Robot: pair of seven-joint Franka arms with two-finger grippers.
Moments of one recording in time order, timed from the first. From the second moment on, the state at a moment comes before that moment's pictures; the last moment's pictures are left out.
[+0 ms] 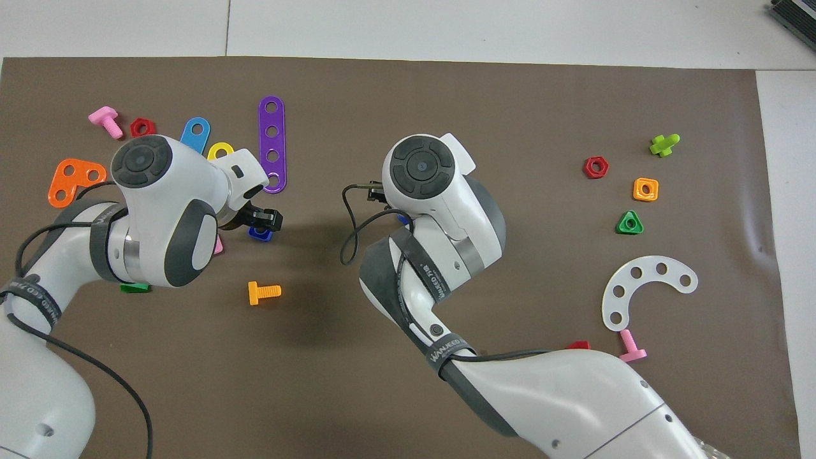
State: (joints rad) left arm -0.28 0.28 0.02 -1.98 -0.10 2.24 0.04; right arm 0.64 0.60 -0.09 -1.45 -0.01 2.14 0.70
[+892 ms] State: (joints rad) left arm -0.24 0.18 0.13 -1.68 -0.04 1.84 0.05; right arm 0.65 0.60 -0.09 -1.55 -0.01 2.23 0.62
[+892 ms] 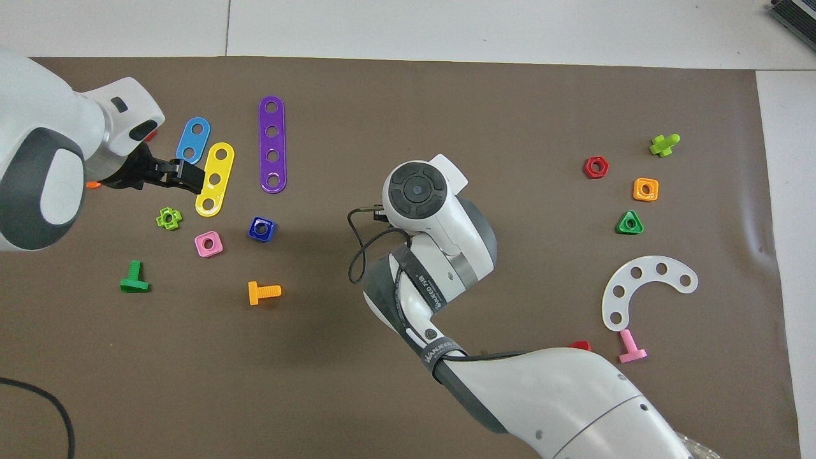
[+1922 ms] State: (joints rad) left arm -0.20 0.05 0.14 -1.53 -0.01 1.53 0.05; right arm 0.64 0.60 -0.09 -1.56 -0.01 2.26 0.62
